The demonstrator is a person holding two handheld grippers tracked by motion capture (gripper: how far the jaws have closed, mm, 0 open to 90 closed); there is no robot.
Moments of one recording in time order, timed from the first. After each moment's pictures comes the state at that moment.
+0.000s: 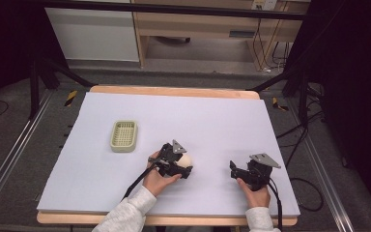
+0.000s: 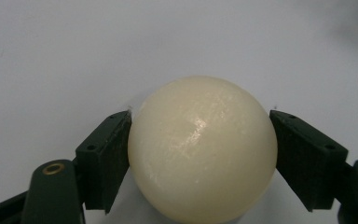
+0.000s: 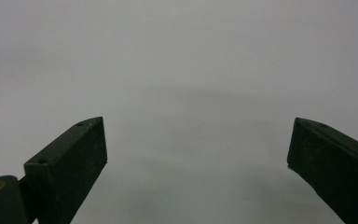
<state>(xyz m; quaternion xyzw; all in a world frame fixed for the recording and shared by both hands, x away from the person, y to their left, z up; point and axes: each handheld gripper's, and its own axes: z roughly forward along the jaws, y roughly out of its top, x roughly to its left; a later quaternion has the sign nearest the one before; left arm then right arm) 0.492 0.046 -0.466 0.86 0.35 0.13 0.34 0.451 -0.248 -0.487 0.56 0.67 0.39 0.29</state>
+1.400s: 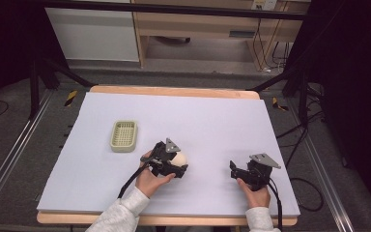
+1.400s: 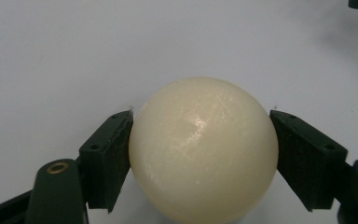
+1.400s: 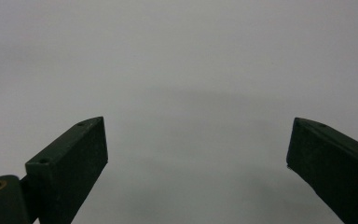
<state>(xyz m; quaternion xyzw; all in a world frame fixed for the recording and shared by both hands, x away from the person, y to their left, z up) 0.482 0.068 -0.445 0.86 0.34 0.14 0.35 0.451 -0.248 -0.487 0.56 0.67 0.39 0.29</state>
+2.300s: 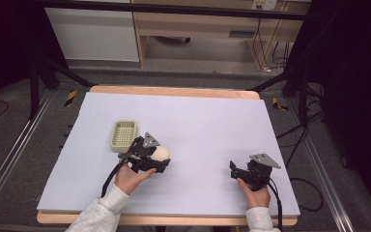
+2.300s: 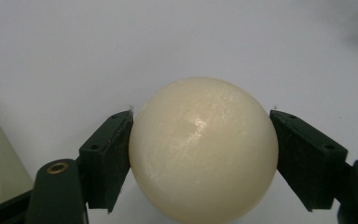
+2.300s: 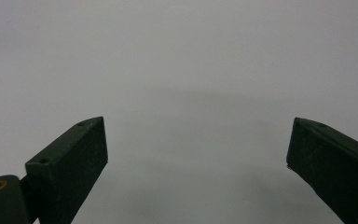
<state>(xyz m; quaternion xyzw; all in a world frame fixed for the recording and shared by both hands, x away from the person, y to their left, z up) 0.484 0.124 -0.425 0.85 0.37 0.16 0.35 0.451 -0.248 -0.487 0.56 0.67 0.39 0.29</state>
